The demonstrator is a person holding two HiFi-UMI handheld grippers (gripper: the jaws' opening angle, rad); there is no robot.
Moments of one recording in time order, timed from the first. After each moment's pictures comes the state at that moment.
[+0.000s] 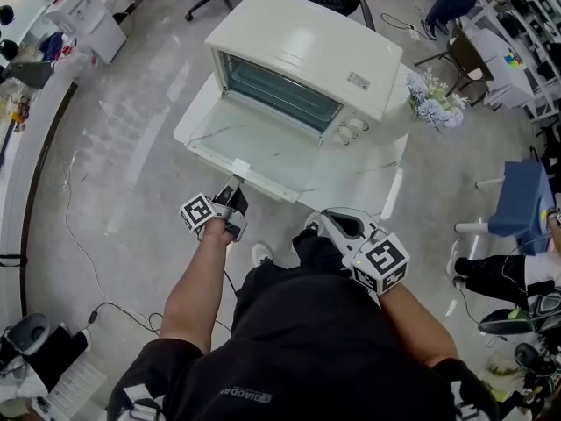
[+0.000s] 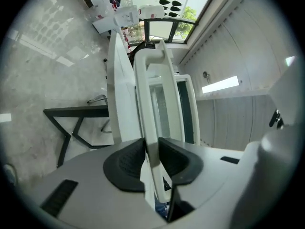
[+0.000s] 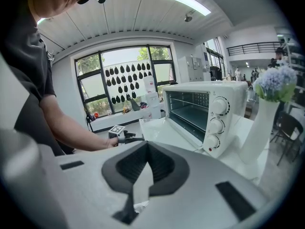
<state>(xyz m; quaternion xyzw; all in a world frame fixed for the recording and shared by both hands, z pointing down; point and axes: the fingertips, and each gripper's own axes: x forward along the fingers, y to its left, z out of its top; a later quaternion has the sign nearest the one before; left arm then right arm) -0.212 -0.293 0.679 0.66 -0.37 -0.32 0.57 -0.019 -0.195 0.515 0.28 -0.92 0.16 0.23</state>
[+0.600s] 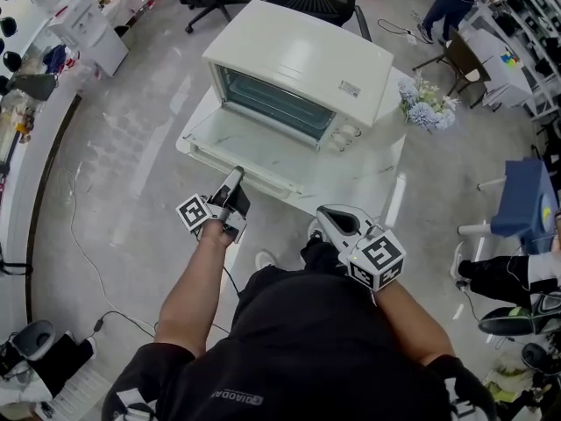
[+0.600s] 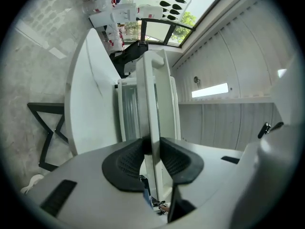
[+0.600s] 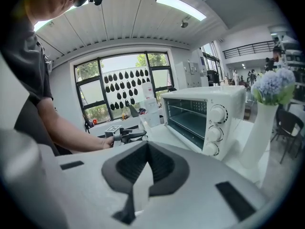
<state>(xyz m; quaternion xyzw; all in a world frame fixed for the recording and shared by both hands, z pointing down) -0.206 -0.307 0.603 0.67 -0.31 -0.37 0.56 -0.023 -0.208 0.496 0.29 -0.92 0.16 0.19</state>
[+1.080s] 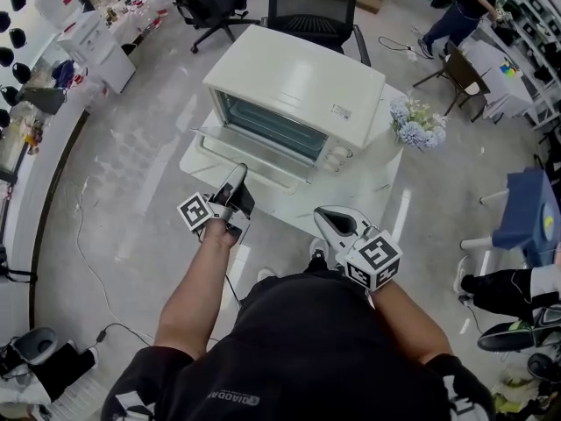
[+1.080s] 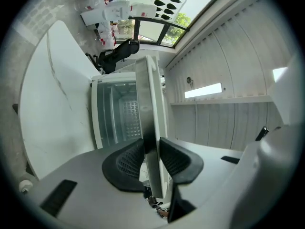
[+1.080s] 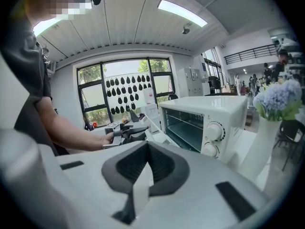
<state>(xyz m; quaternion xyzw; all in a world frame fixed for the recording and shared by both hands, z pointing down) -0.189 -0.349 0.537 0.69 -0.30 -0.39 0.54 -0.018 -0.241 0.469 0.29 -0.93 0.13 0.16</state>
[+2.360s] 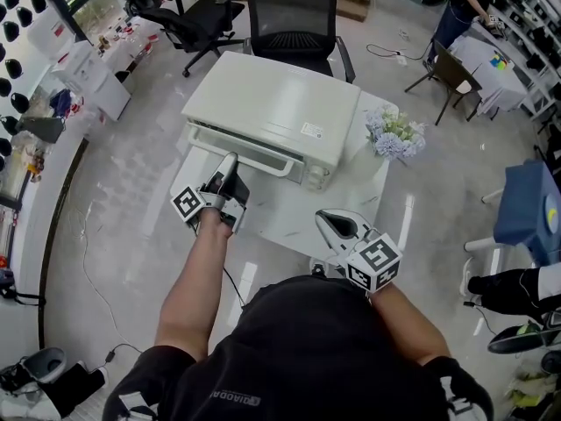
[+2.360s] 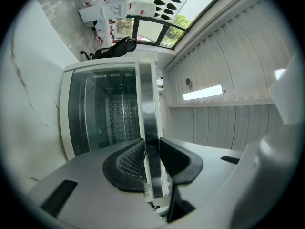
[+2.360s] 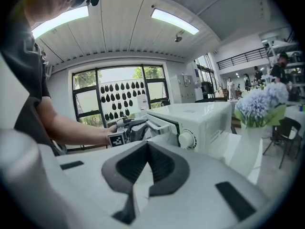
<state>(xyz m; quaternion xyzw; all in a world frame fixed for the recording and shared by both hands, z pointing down) -0.157 -0.430 0.491 0.69 -0.29 -0.41 0.53 0.038 -0.281 0.460 0.33 -0.93 0.13 0.12</state>
